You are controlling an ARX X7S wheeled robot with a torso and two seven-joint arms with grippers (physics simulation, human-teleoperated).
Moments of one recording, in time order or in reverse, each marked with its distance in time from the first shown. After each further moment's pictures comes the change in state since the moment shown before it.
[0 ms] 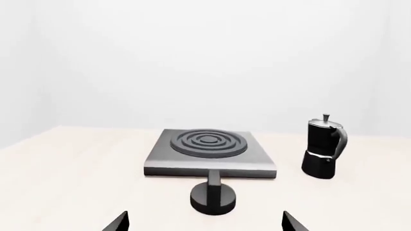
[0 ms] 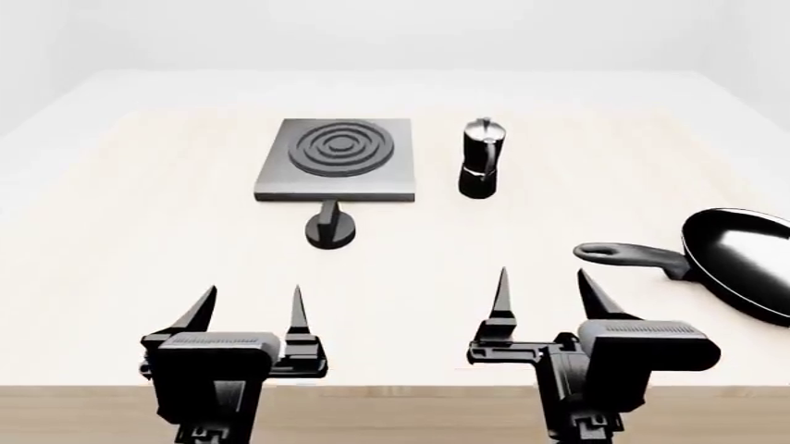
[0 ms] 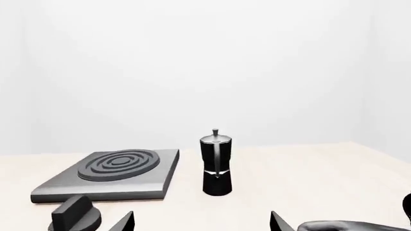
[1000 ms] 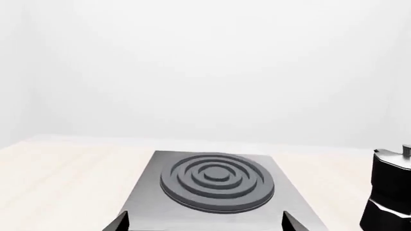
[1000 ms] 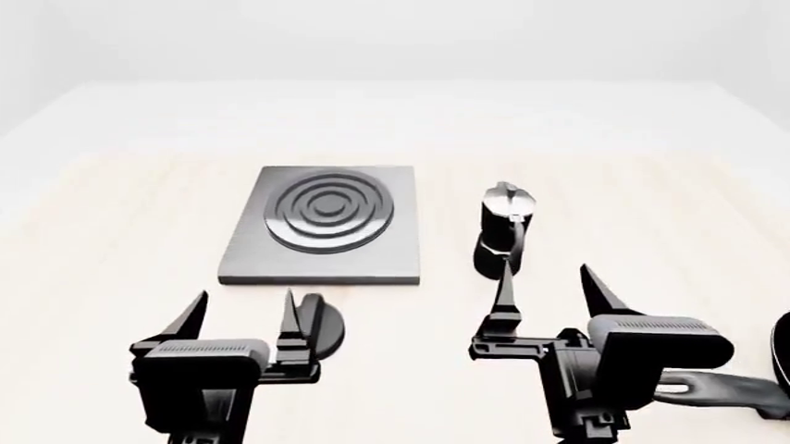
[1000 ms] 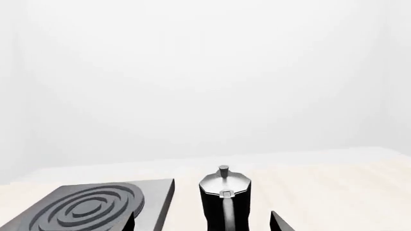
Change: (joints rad) left arm 0.029 -0.055 0.019 0.026 -0.058 0.019 -0.055; right arm 0.007 0.046 -0.023 -0.057 0.084 0.041 0.057
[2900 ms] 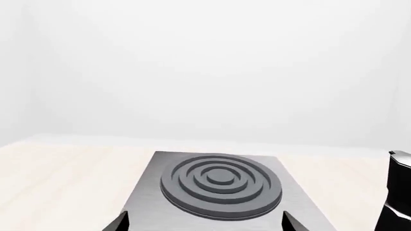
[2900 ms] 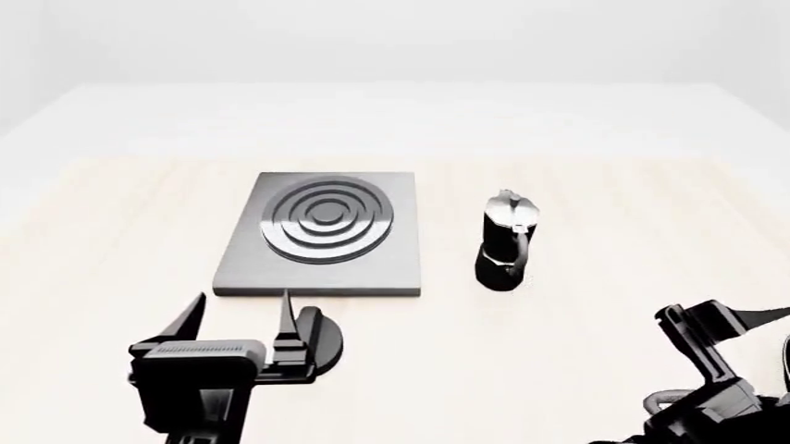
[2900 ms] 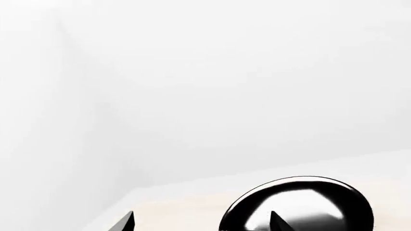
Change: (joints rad) left arm -0.012 -0.073 0.049 -0.046 -0.063 0.053 -0.065; right arm 0.019 -0.109 0.091 -0.028 -0.219 -0.157 0.954
